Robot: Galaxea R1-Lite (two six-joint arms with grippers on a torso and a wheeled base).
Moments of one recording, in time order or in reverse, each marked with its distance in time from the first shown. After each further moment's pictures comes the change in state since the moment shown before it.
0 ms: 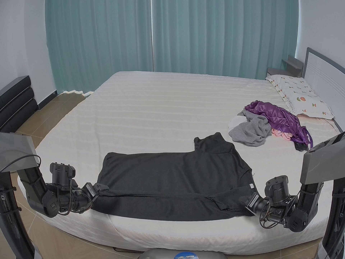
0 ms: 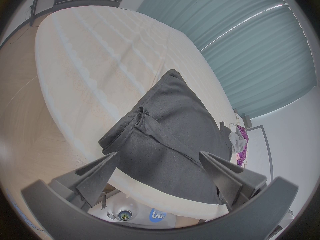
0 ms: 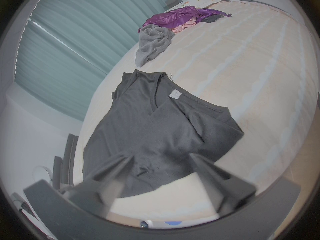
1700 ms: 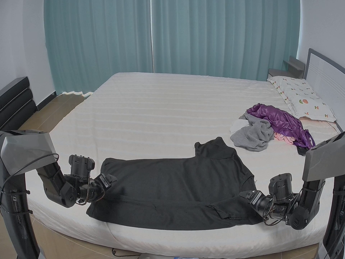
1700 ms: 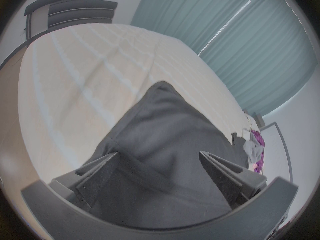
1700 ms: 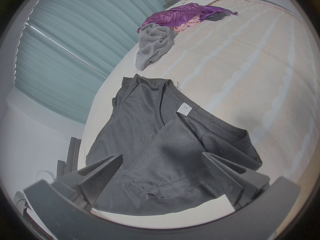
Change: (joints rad) left arm -0.101 0.111 -0.239 0.104 0.226 0.035; right arm -0.050 0.003 0.001 -0.022 0.052 -0.009
